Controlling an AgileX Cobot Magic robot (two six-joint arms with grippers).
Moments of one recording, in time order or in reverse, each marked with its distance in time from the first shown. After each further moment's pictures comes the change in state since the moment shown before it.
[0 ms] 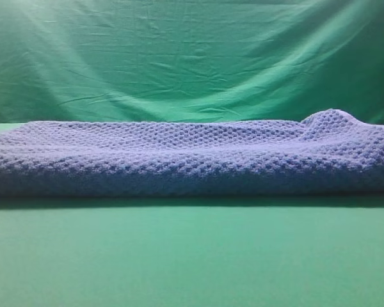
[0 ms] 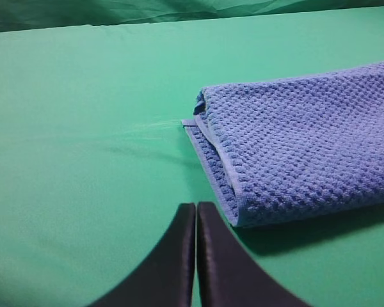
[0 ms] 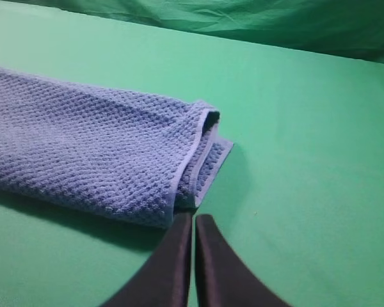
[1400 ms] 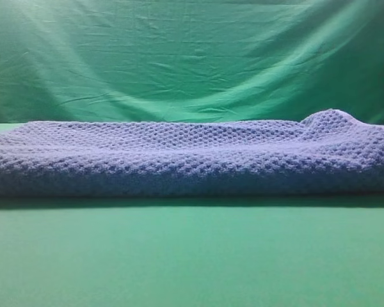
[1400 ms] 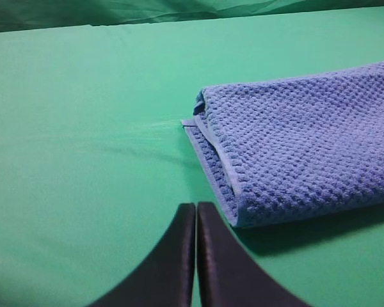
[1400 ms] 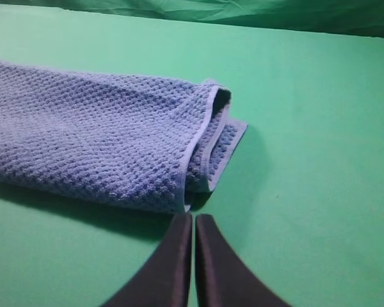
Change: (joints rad) left arm 0.000 0.000 0.000 0.000 0.000 0.000; right arm -0.039 -0.001 0.161 -0.001 -0.166 0.047
